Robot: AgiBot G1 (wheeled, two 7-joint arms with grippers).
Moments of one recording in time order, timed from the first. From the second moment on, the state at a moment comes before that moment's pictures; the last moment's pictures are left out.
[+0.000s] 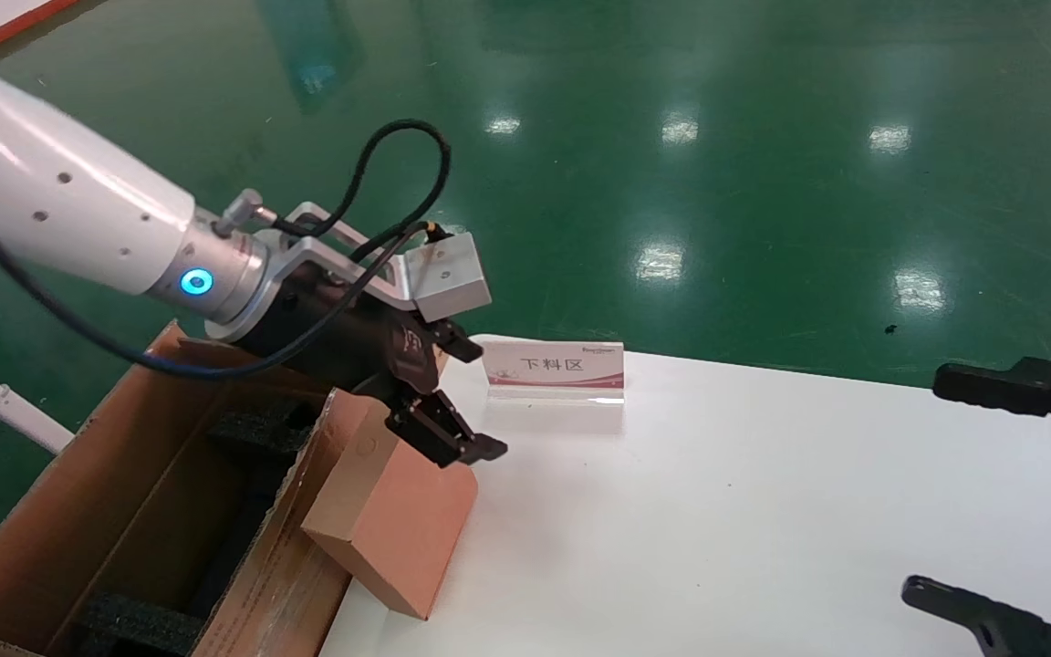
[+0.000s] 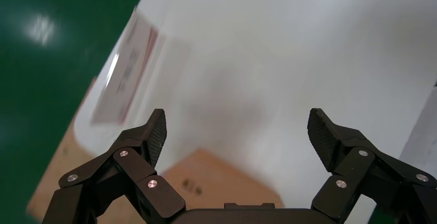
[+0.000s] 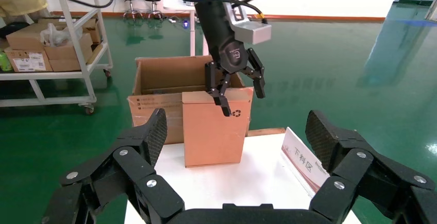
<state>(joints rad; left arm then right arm) -1.75 0.71 0.86 -1.35 1.59 1.58 -0.93 1.08 -0.61 -0.28 1.28 -0.73 -1.50 0.19</state>
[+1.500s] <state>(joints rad) -2.17 0.85 1.67 -1.36 1.55 1.54 -1.53 1.08 -0.61 -0.29 1.28 -0.73 -1.49 0.18</state>
